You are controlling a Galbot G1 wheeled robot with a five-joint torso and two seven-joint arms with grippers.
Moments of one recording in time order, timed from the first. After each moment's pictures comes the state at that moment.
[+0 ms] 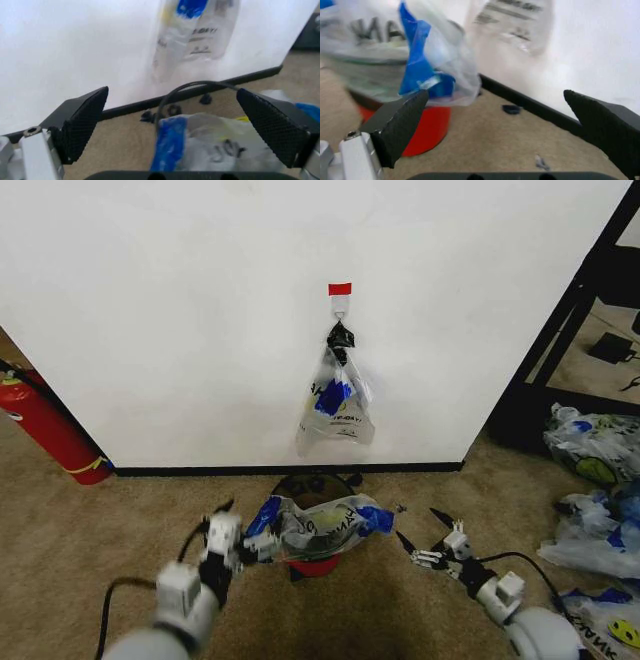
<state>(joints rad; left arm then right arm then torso) 1.48 -0.74 -0.26 -2.41 -0.64 0.34 -0.46 -1.47 0.98 0.50 1.69 0.32 0.29 -0.53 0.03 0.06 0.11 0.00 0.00</state>
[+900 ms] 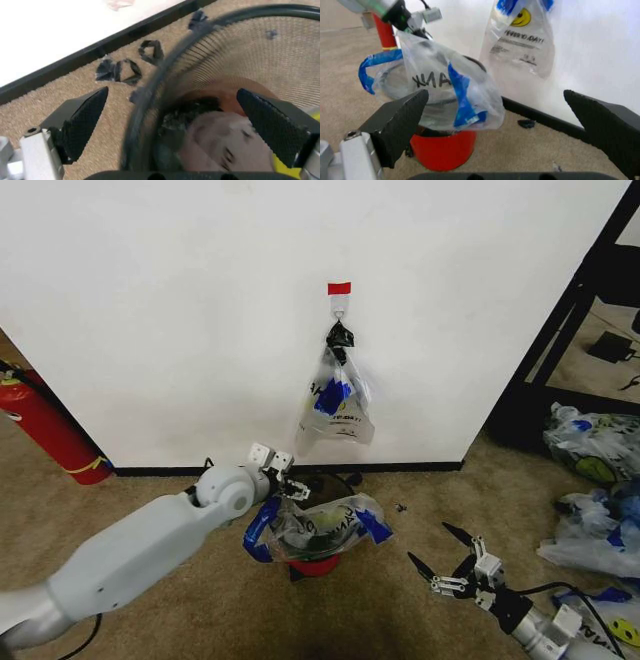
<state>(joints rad) 0.40 -0.90 0.47 -1.59 -1.12 0.71 -0.31 -1.76 1.03 0.70 1.95 0.46 0.27 -0.57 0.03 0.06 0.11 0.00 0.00</state>
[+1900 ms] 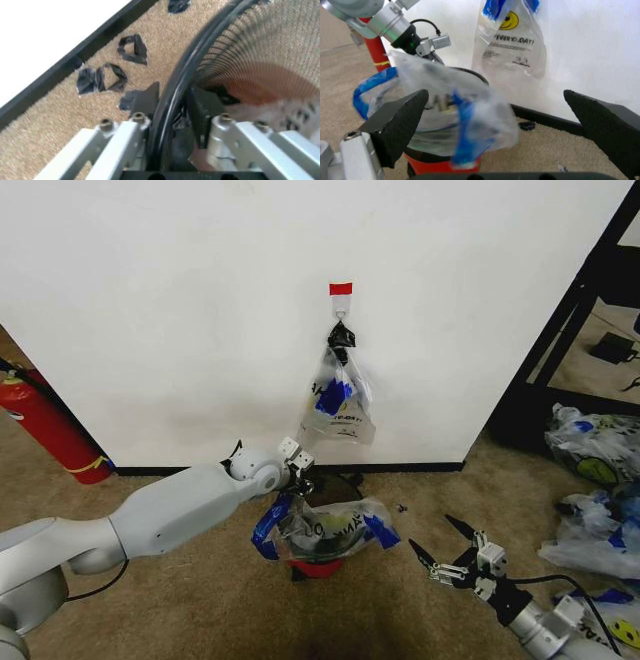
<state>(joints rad) 0.15 -0.98 0.76 -1.40 -1.11 0.74 -0.14 -1.73 1.04 0.66 1.96 0.52 0.20 -0.50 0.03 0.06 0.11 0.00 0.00</state>
